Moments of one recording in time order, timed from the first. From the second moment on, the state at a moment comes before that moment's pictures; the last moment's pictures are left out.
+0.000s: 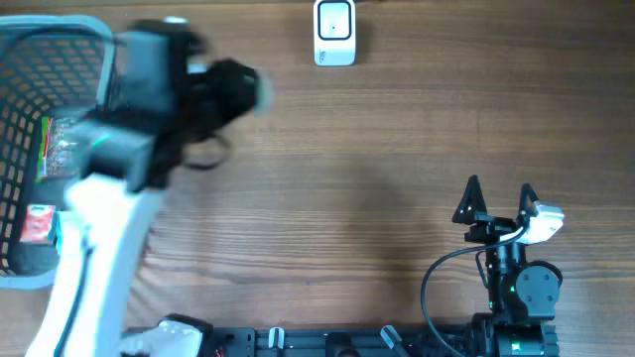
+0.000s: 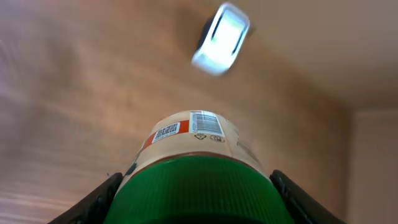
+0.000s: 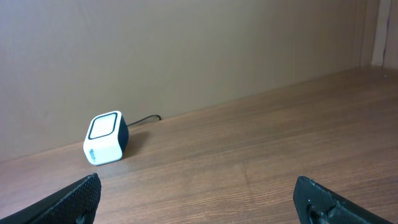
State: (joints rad) left arm -0.29 1.40 1.66 -1.07 0.06 -0.76; right arm -0.01 0.02 0.01 0.01 0.05 0.26
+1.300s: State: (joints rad) left arm -0.53 1.64 1.58 -0.83 -0.29 -1.07; right arm -0.01 0.02 0.01 0.01 0.05 0.26
